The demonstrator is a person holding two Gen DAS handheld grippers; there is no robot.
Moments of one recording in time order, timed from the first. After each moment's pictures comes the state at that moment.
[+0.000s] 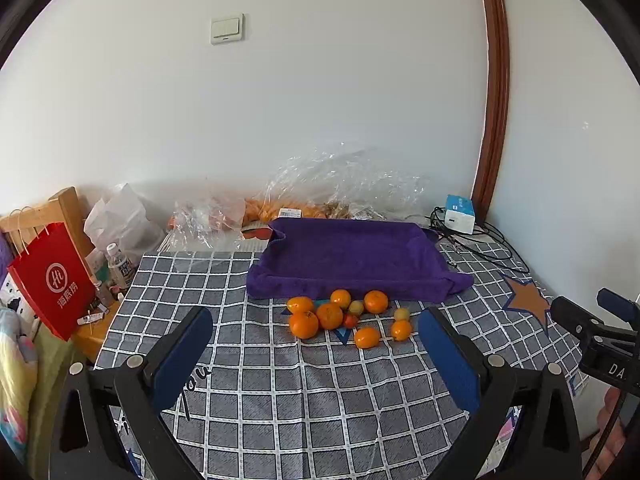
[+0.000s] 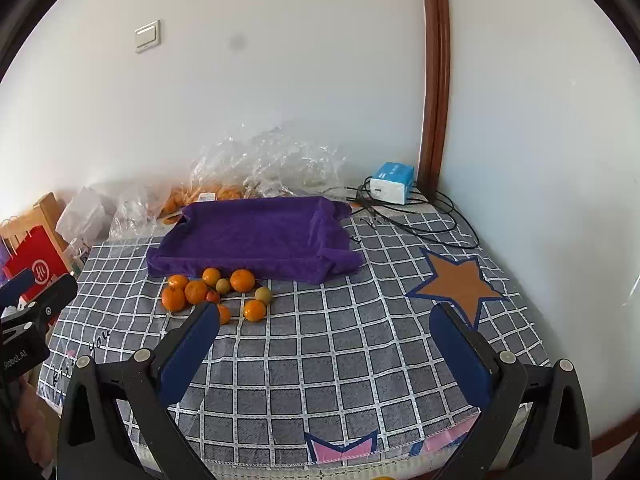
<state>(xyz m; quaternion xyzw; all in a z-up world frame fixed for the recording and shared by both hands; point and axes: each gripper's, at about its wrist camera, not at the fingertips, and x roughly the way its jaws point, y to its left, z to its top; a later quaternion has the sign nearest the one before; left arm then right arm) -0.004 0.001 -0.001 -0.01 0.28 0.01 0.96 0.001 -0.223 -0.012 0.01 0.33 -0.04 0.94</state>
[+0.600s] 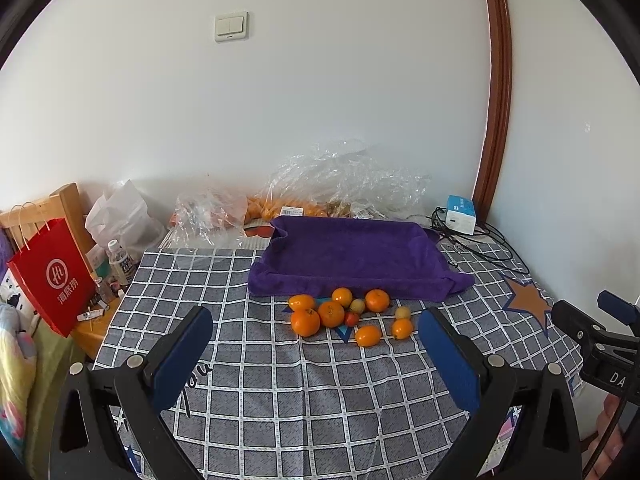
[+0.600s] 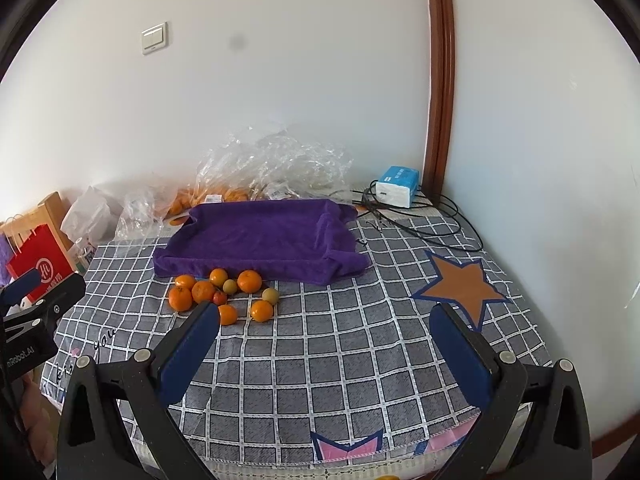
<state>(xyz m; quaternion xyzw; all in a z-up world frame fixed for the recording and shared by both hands) -0.005 0.005 -0.002 -0.01 0.28 0.02 0.96 -0.004 -0.220 -0.011 0.00 0.33 -0.03 0.94</state>
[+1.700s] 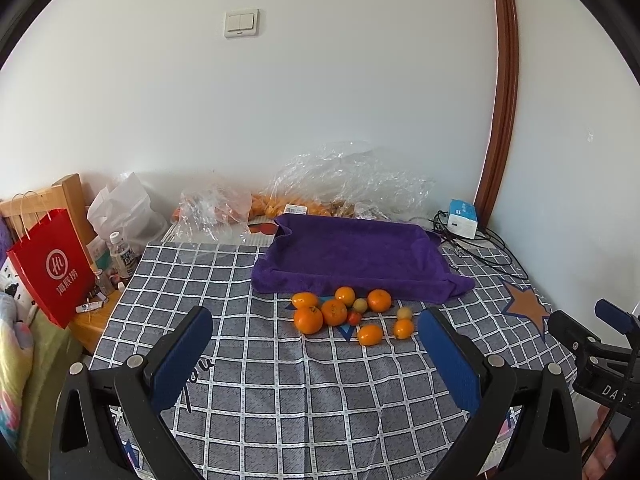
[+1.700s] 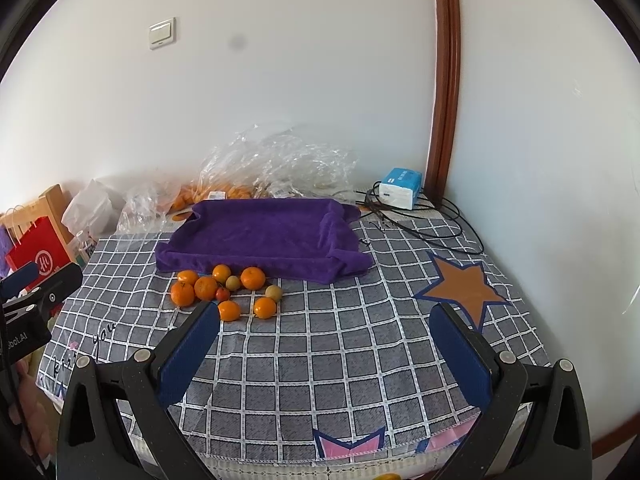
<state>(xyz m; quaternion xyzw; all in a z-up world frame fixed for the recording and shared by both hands) -0.010 0.015 -0.006 -0.03 0.28 0.02 0.96 -0.007 -0.210 -0.013 -0.01 0.33 -0.03 0.94</state>
